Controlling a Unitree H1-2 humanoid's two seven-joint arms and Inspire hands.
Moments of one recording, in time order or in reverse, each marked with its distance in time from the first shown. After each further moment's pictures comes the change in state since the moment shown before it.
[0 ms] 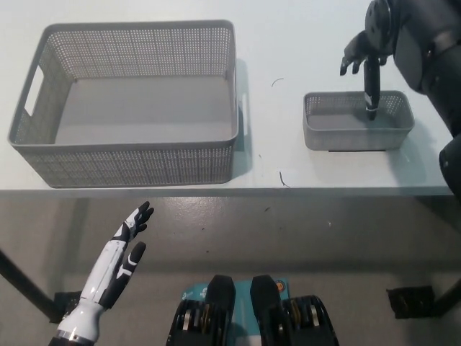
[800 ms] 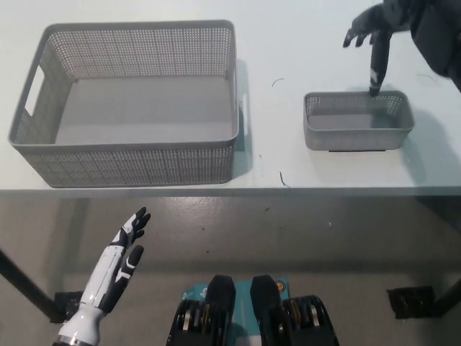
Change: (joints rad) left_arm 0.006 -0.003 0.001 0.025 -0.002 -0.003 0.023; right_arm -0.059 -0.063 0.024 -0.095 0.066 0.034 0.023
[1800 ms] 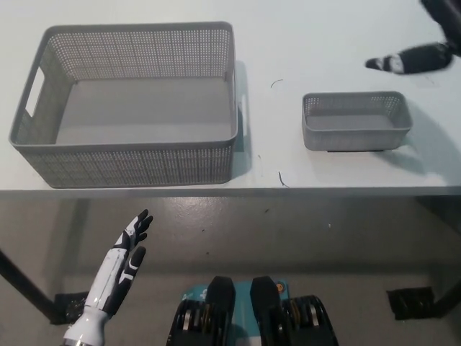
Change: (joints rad) left_arm 0.011 -0.026 0.000 0.018 -0.001 0.000 0.014; right_arm 0.655 -0.253 -0.593 -1.172 0.229 -0.011 -0.496
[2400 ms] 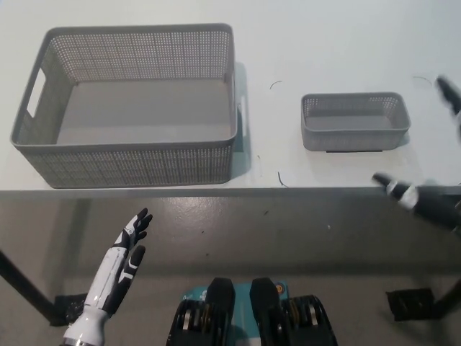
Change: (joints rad) left_arm 0.000 0.000 0.000 -0.002 0.000 -0.003 0.004; right_arm 0.632 0.208 -0.273 -0.450 0.091 -0.269 -0.332
